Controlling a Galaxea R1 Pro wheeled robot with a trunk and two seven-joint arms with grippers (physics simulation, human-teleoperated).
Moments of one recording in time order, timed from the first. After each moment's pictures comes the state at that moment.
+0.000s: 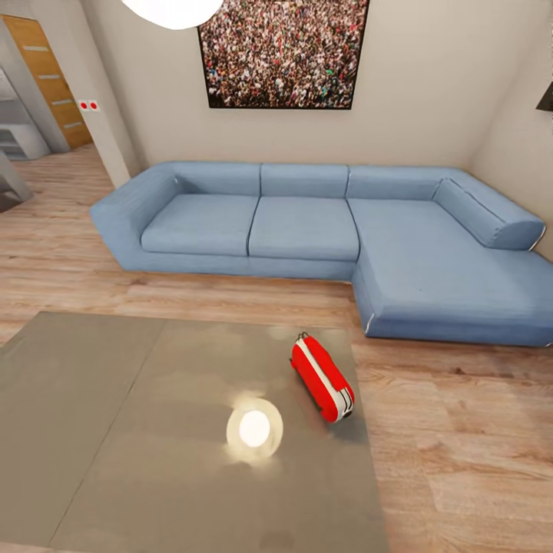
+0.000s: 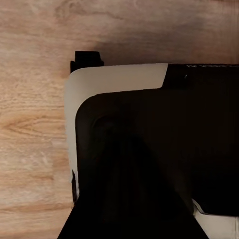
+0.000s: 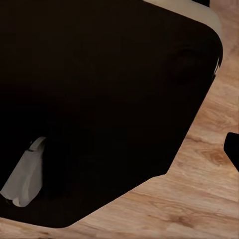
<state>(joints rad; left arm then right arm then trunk) -0.36 0.16 -1.15 -0.03 1.19 0.07 -0.34 -0.23 0.07 -0.32 -0.10 0.58 0.14 0.08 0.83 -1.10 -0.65</state>
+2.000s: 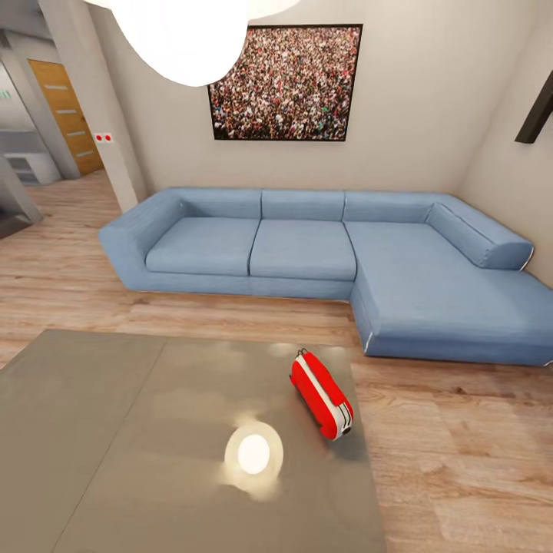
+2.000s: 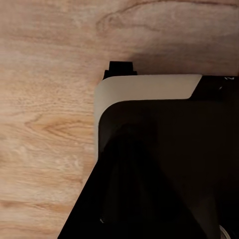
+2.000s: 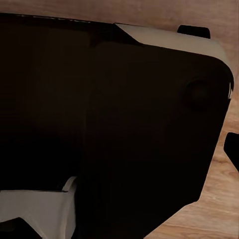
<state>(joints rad) -0.31 0.05 -1.15 -0.03 1.18 0.04 0.00 -0.22 0.09 -0.32 0.01 0.41 -0.01 0.03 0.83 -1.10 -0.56</state>
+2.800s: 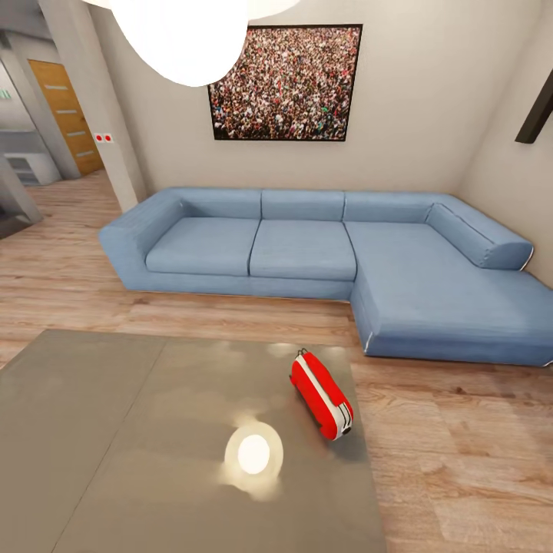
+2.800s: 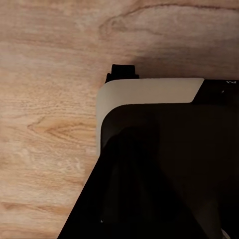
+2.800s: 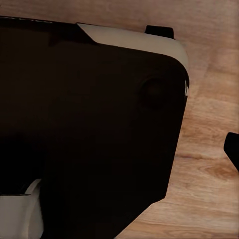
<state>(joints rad) -0.31 0.05 -1.15 -0.04 1.18 0.03 0.01 -0.23 0.03 -0.32 0.01 0.41 -0.02 0.03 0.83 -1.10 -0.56</state>
